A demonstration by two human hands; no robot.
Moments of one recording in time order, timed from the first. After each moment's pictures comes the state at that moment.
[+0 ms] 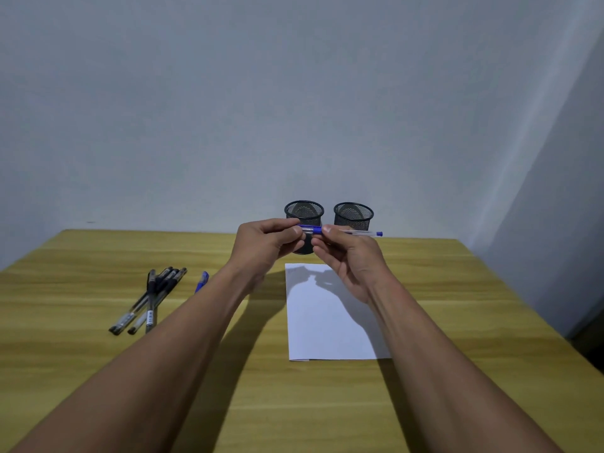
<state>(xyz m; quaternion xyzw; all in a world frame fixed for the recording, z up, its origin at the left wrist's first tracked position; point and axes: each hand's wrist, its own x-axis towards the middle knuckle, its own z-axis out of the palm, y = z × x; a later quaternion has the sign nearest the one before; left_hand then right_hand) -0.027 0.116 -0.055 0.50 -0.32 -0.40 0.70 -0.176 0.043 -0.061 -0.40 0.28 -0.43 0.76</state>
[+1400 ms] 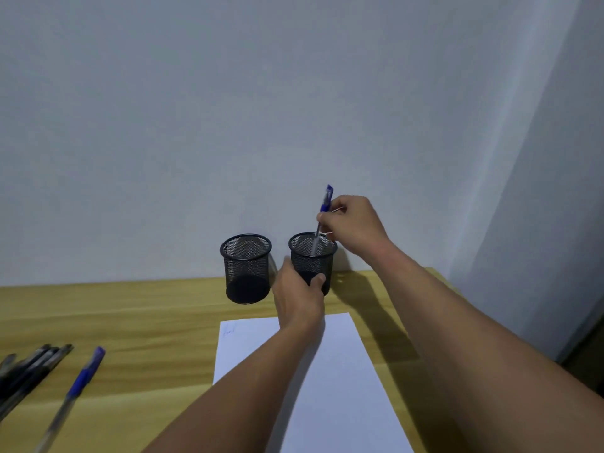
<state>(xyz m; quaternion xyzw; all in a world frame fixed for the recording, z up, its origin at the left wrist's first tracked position) -0.131 -0.046 -0.114 0.72 -0.37 -0.15 0.56 -0.203 -0.124 -0.018 -0.71 0.46 -0.42 0.34</state>
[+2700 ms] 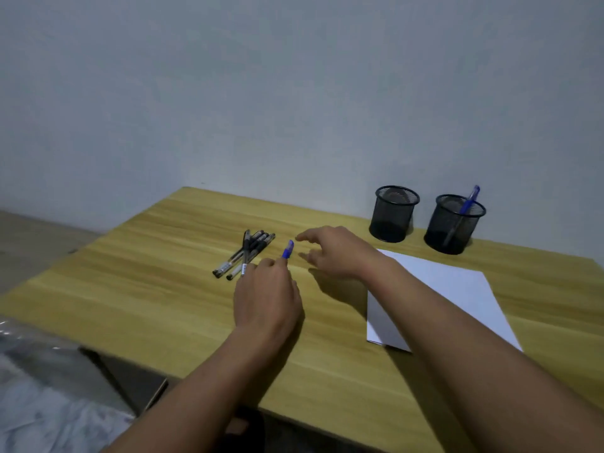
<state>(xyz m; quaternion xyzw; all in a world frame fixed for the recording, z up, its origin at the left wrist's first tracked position) -0.008 0.243 -0.120 0.89 -0.37 0.10 0.24 -0.055 0.088 -0.082 -0.96 0.22 -0.05 0.18</state>
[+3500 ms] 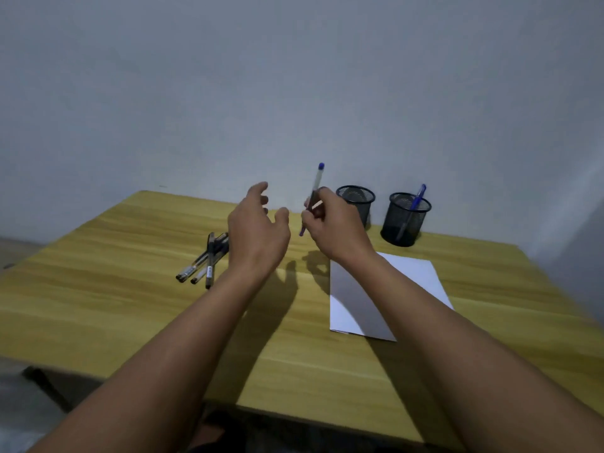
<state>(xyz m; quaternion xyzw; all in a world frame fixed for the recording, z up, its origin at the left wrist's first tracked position) -0.005 0.196 -0.056 0.76 -0.35 0.05 0.55 -0.095 0.088 -0.054 -0.85 0.30 -0.34 0.26</state>
